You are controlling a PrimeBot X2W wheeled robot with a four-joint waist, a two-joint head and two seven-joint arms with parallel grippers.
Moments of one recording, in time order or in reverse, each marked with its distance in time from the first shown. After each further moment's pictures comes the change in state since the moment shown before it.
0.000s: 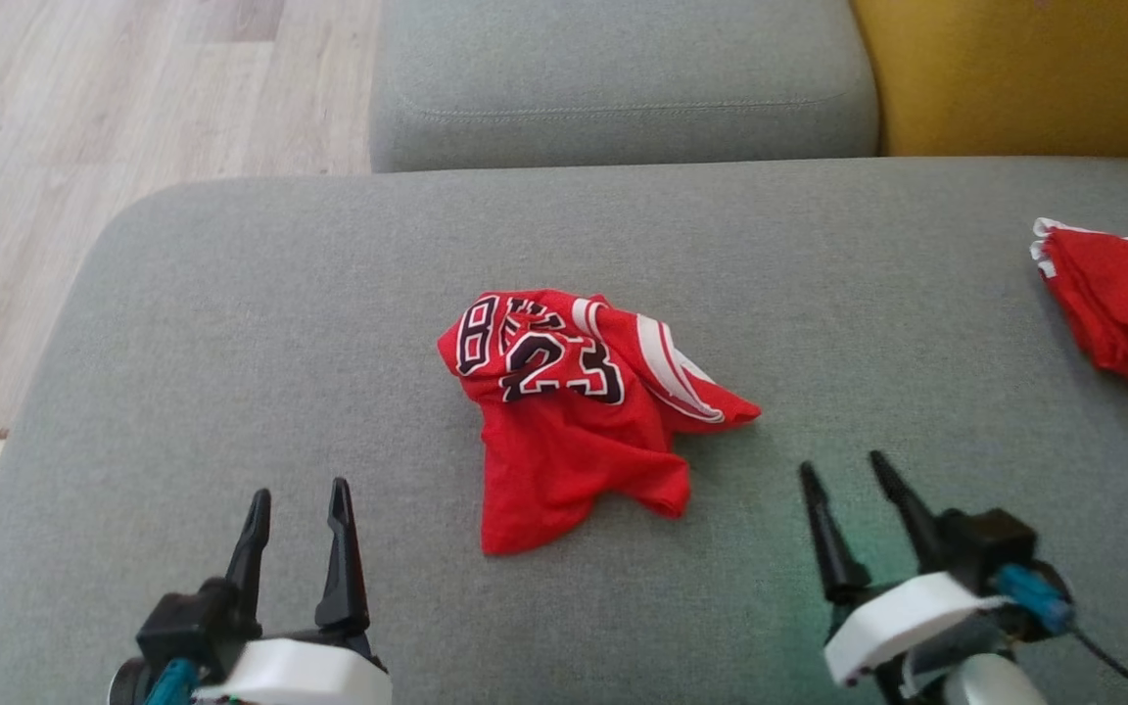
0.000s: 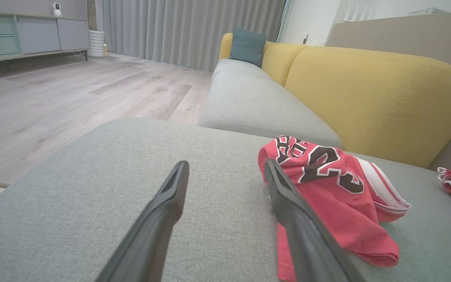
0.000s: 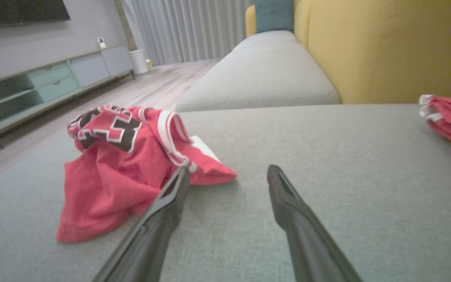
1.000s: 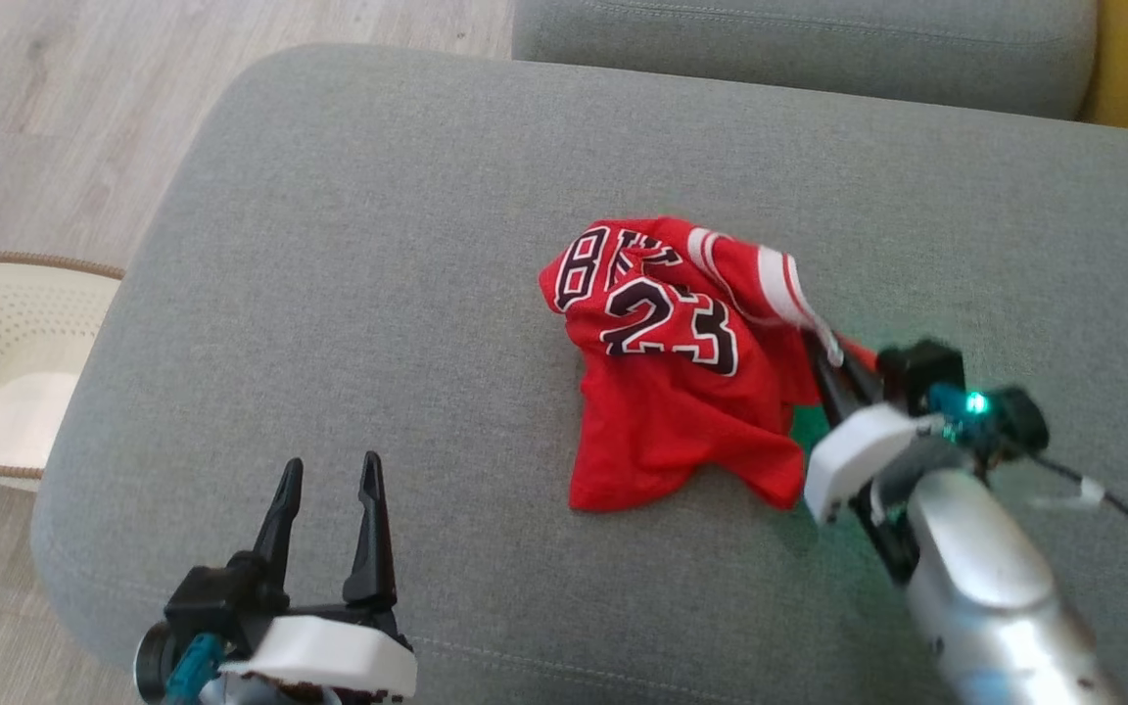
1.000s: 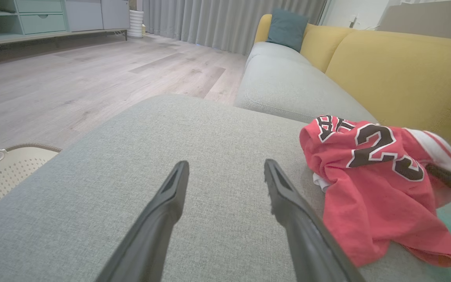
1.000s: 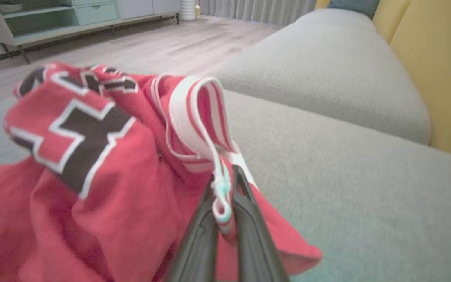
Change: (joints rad) left arm -0.047 -0.021 -0.032 0.009 0.023 -0.026 0.000; right arm -0.469 -0.004 0.034 0.540 -0.186 0.000 -0.067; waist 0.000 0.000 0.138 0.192
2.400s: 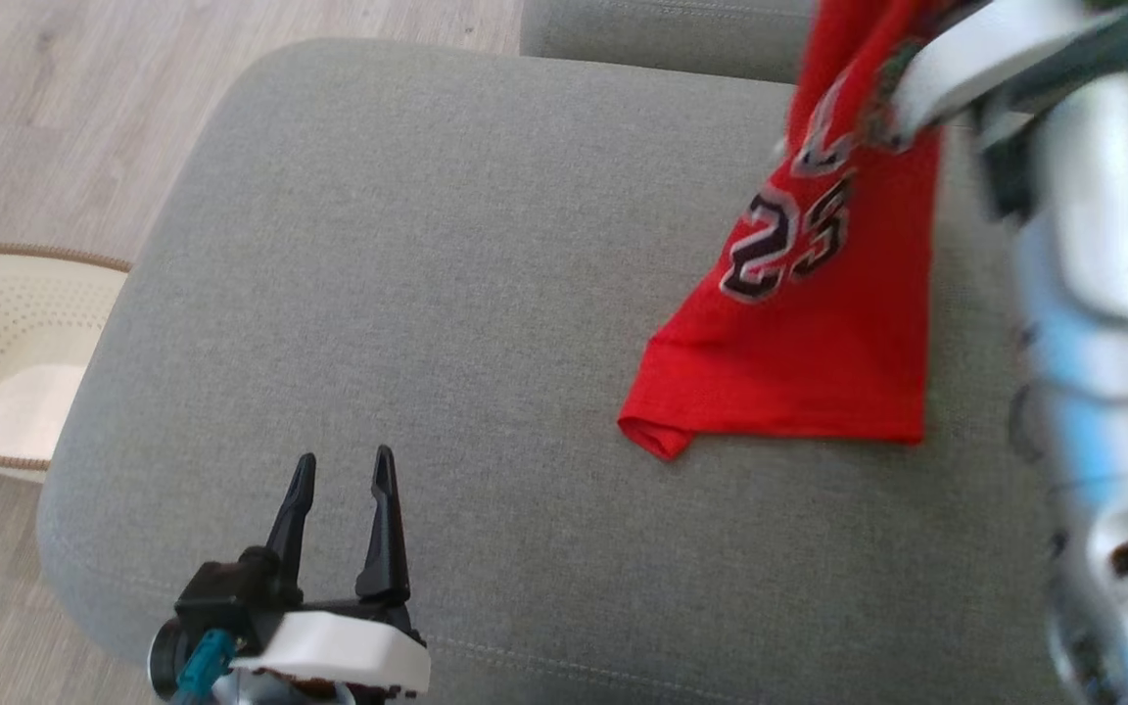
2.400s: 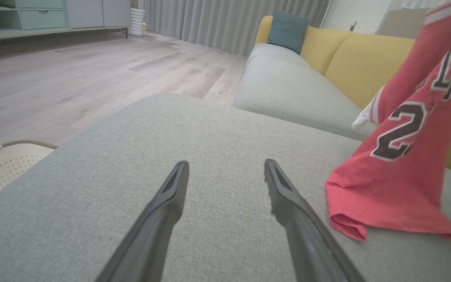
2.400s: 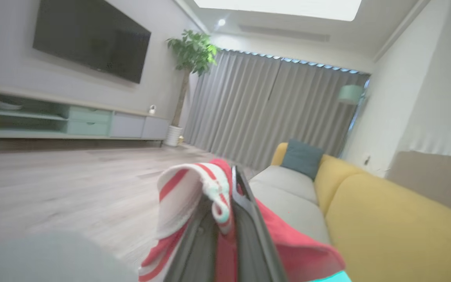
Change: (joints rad) left arm -0.008 -0.001 -0.031 -0.012 -0.022 0.023 0.000; right arm -0.499 -0.067 -0.059 -0.196 -0.107 0.000 0.055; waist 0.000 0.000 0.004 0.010
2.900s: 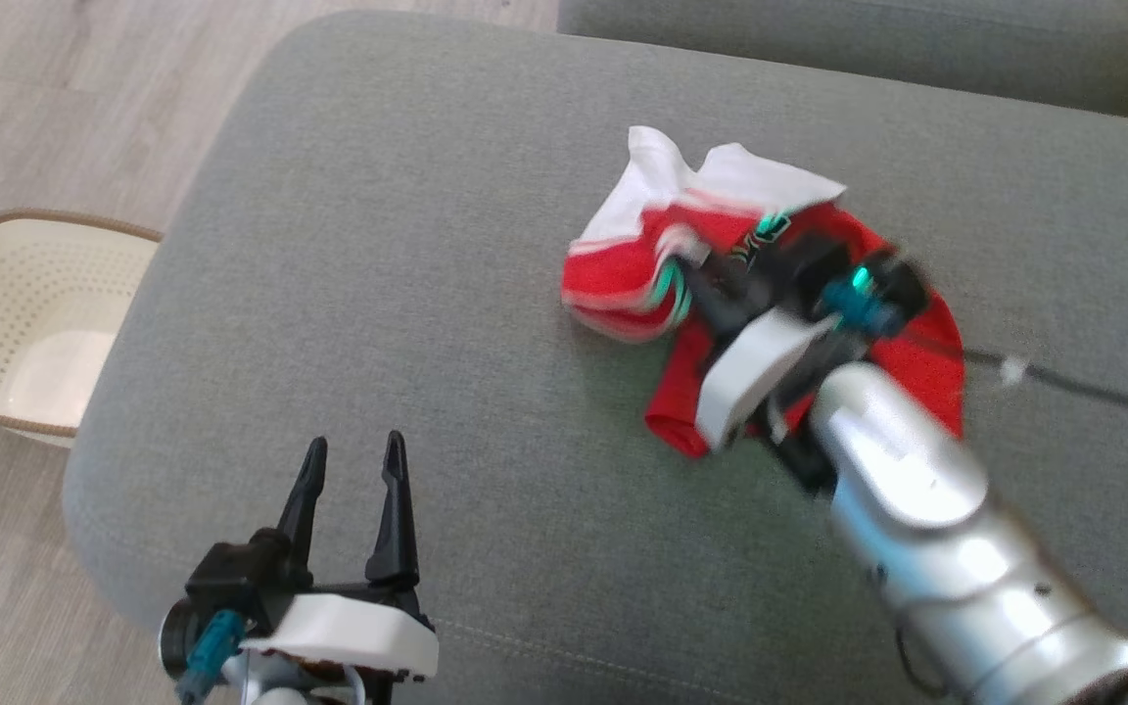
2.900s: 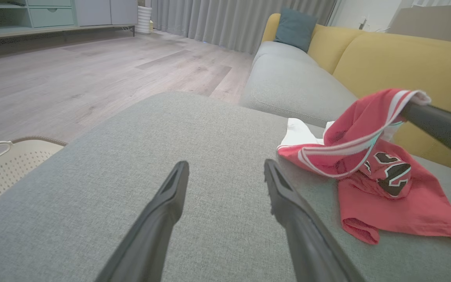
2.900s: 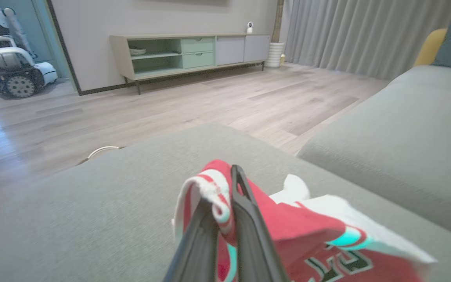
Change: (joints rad) left arm -0.040 -0.001 -0.013 0.021 -0.007 -0.005 0.000; right arm 0.266 0.046 0.416 0.095 0.330 0.000 -0.024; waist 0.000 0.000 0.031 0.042
